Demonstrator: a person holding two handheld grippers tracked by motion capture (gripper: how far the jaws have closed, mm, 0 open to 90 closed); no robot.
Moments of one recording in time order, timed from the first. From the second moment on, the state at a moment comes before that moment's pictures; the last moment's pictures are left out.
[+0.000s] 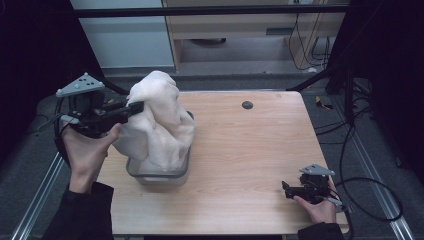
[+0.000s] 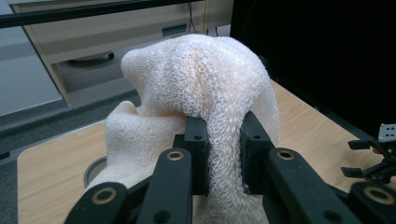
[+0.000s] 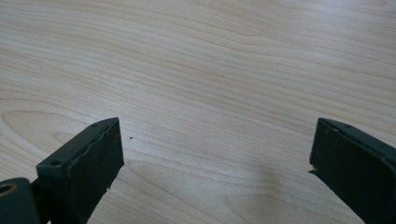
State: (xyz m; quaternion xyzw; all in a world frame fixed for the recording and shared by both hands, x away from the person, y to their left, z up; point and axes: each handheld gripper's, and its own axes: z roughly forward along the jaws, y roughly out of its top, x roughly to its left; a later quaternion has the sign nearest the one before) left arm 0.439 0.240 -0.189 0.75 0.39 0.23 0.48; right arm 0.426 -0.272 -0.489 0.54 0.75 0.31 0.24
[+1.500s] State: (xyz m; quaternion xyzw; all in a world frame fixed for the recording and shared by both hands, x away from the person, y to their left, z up) left arm 0.447 0.145 -0.198 0.80 0.32 0.19 0.47; right arm 0.425 -0.286 -0.488 0.55 0.74 0.30 0.26
